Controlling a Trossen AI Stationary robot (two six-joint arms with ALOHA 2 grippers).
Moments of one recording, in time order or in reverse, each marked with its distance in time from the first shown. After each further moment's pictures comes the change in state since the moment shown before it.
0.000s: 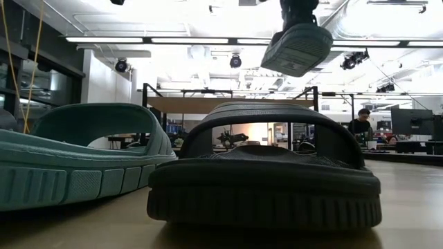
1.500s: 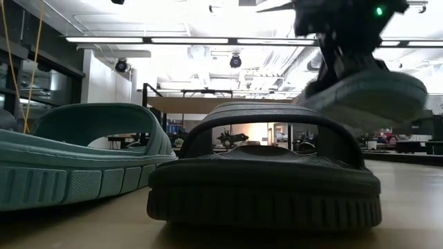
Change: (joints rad) left arm 0.000 0.000 0.000 0.009 0.001 0.000; right arm 0.337 0.114 -0.339 0.147 -0.209 0.475
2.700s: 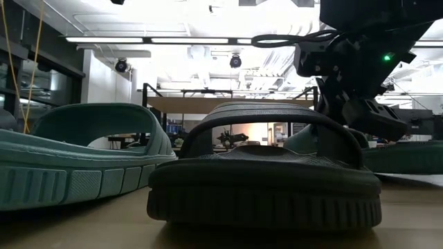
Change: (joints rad) left arm 0.000 0.000 0.000 0.000 0.000 -0.012; right arm 0.002 0.000 -0.232 0.501 -0.074 -0.220
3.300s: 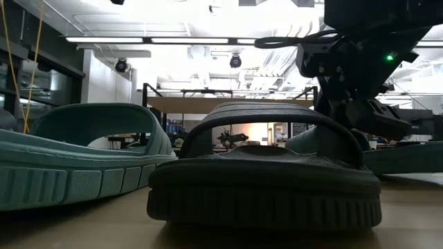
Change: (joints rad) left arm 0.000 0.000 0.000 0.000 -0.003 0.000; right arm -0.002 0.000 0.000 -0.034 0.018 -0.001
